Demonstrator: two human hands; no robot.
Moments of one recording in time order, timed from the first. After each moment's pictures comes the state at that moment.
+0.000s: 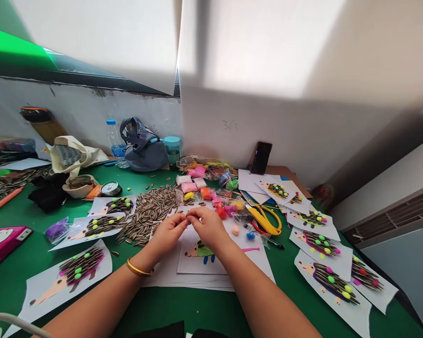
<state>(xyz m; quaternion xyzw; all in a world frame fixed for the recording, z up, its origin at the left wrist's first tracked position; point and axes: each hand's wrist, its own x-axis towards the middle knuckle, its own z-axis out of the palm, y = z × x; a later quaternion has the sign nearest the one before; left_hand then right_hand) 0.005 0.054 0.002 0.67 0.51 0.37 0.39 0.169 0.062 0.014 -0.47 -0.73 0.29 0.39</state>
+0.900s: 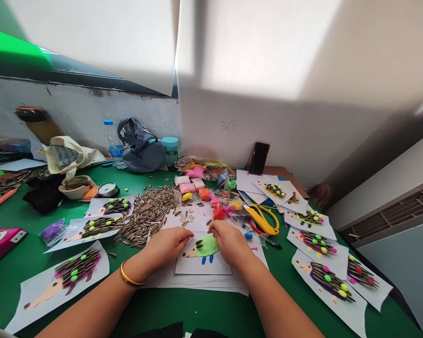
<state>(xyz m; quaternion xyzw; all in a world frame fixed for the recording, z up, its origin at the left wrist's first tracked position) 0.000 0.038 0.003 0.83 0.49 0.12 0.22 0.232 0.030 -0.001 -0.55 -0.78 0.20 0.22</state>
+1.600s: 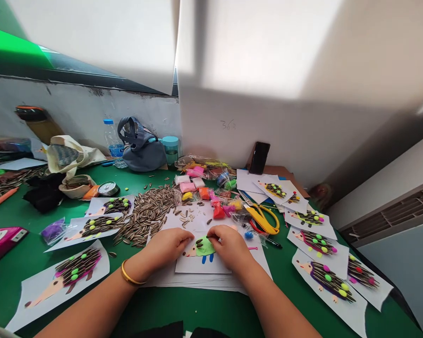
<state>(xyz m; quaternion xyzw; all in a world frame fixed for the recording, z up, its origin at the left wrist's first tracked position) 0.000 0.037 -0.002 0.82 0.50 0.15 0.26 0.228 0.020 -0.002 -0.55 -0.77 0.22 0.24</state>
